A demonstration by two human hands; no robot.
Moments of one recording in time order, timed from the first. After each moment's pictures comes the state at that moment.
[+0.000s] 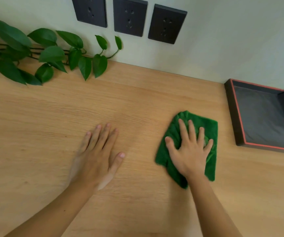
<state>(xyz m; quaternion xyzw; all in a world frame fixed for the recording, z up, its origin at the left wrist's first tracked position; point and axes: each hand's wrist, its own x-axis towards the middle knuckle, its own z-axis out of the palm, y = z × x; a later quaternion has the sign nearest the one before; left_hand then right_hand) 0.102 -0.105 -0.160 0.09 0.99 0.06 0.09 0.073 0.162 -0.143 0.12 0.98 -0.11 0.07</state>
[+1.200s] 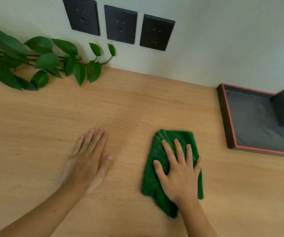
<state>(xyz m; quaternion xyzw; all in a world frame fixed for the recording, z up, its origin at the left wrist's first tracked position) 0.102 -0.107 -0.159 0.09 0.99 0.06 0.08 0.124 0.165 -0.144 0.06 0.99 -0.11 0.09</state>
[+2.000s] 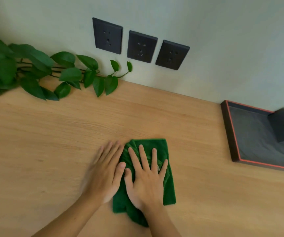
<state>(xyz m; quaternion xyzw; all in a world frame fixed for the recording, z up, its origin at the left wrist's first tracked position) 0.106 -0.112 -0.155 0.09 0.97 0.21 0.08 0.121 0.037 -0.142 -0.03 0.99 -0.13 0.11</state>
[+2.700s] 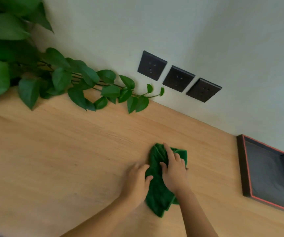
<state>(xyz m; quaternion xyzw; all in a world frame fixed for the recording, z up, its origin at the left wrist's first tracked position) 0.087 -0.099 -0.120 -0.09 0.88 0.44 0.14 0.032 0.039 -0.097 0.01 0.98 -0.13 0.16</state>
